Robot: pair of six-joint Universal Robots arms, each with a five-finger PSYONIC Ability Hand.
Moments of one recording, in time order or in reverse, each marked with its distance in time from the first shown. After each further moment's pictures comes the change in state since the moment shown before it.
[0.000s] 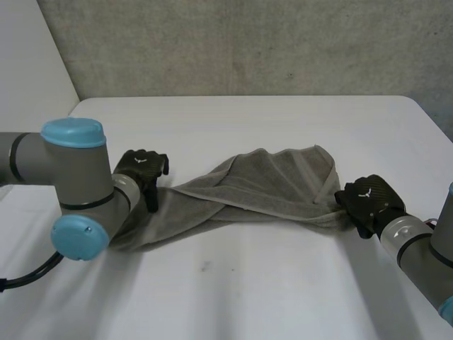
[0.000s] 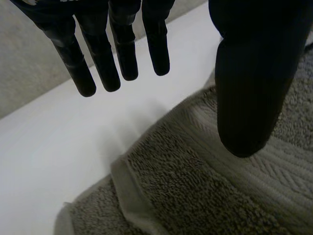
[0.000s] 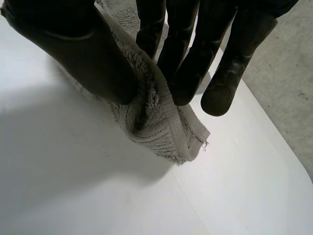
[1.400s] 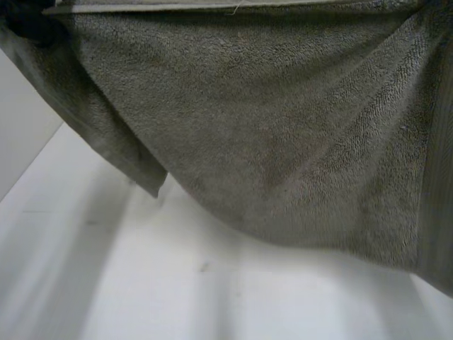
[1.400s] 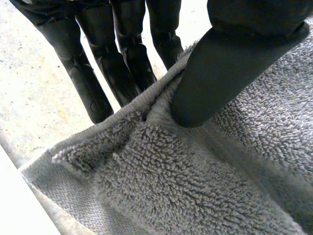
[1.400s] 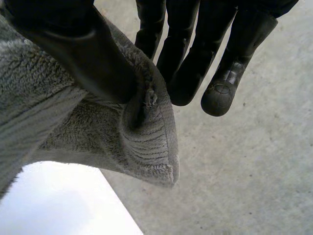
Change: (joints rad) left arm 0.030 0.710 0.192 -0.344 0.027 0.004; right arm 0.003 -0.292 -1.088 0.933 0.005 0.150; left_hand 0.679 0.710 0.708 0.711 0.686; right_hand 0.000 0.002 0.000 0.000 0.000
